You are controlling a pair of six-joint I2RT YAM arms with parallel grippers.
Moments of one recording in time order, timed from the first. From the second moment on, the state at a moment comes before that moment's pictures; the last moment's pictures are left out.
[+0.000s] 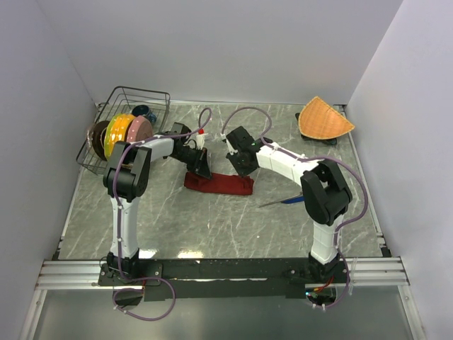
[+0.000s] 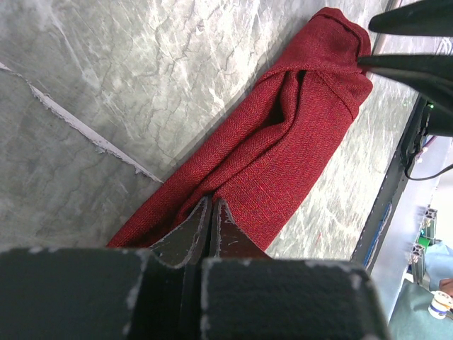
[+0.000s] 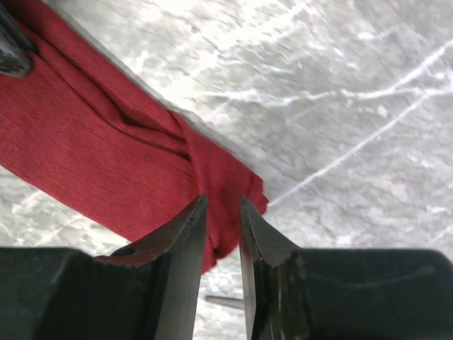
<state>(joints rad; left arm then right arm) -0.30 2.18 1.47 -0.52 0.90 0.11 0.63 1.90 1.41 -0.62 0.12 0.02</state>
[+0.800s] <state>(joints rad) -0.30 2.18 1.46 -0.51 0.90 0.11 0.60 1.95 1.37 -0.65 -0.02 0.06</state>
